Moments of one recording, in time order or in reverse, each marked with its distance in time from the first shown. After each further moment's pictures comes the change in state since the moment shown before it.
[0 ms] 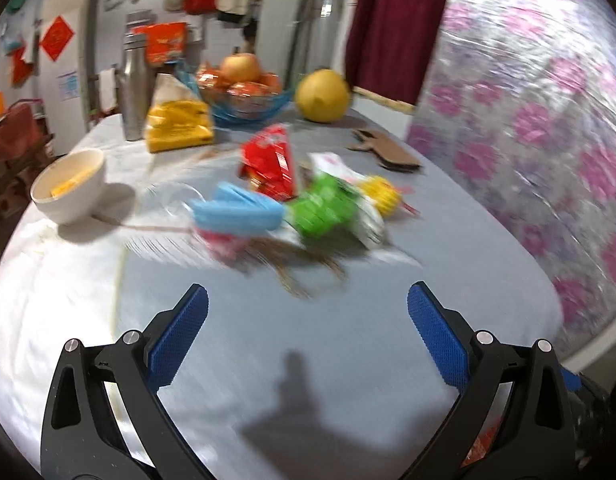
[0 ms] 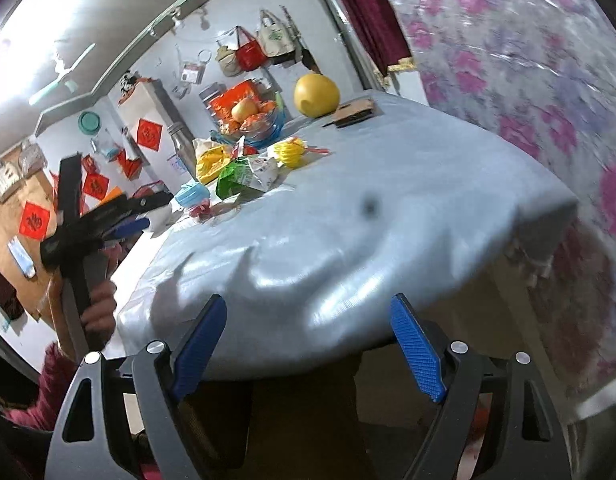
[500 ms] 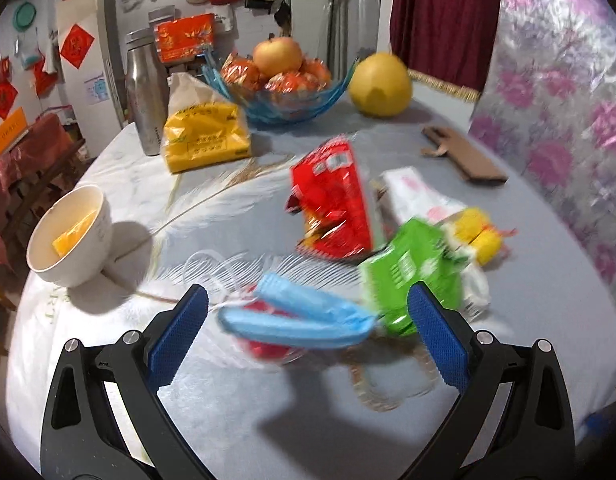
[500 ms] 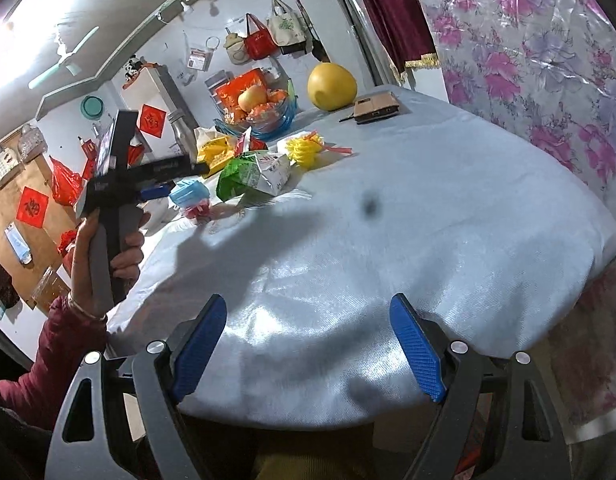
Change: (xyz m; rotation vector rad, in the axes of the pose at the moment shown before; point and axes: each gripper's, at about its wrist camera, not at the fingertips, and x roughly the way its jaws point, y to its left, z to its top) left arm 0.076 0.024 0.050 0.041 0.074 0.194; right arm 0.044 0.012 0.021 -0.015 0.037 0.002
